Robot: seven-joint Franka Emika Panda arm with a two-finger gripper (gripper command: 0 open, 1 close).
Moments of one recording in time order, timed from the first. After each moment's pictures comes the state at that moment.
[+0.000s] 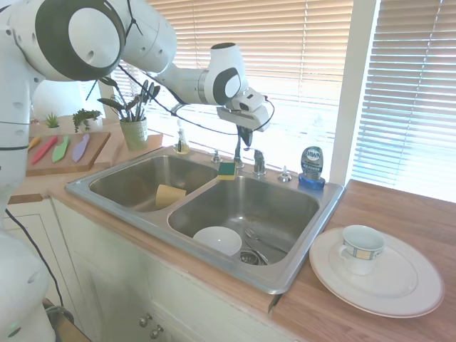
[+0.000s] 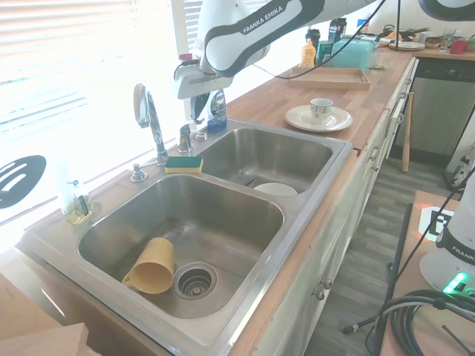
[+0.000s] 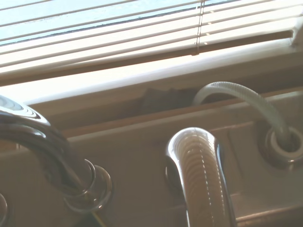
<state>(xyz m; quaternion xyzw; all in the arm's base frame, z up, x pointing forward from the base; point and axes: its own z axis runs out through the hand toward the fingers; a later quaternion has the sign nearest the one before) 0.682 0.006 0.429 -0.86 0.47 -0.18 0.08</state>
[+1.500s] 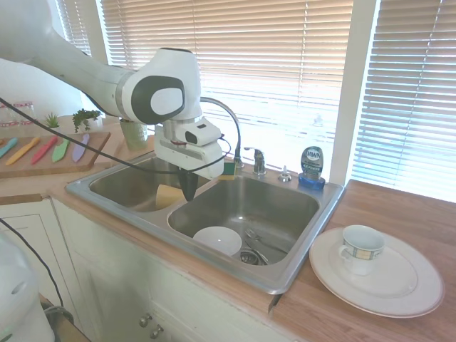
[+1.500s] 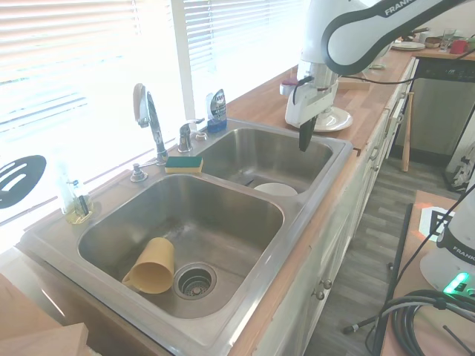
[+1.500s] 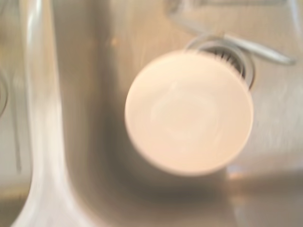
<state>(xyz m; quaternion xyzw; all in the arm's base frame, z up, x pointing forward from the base) 0.390 -0.027 0.402 -0.90 0.43 -0.02 0.02</state>
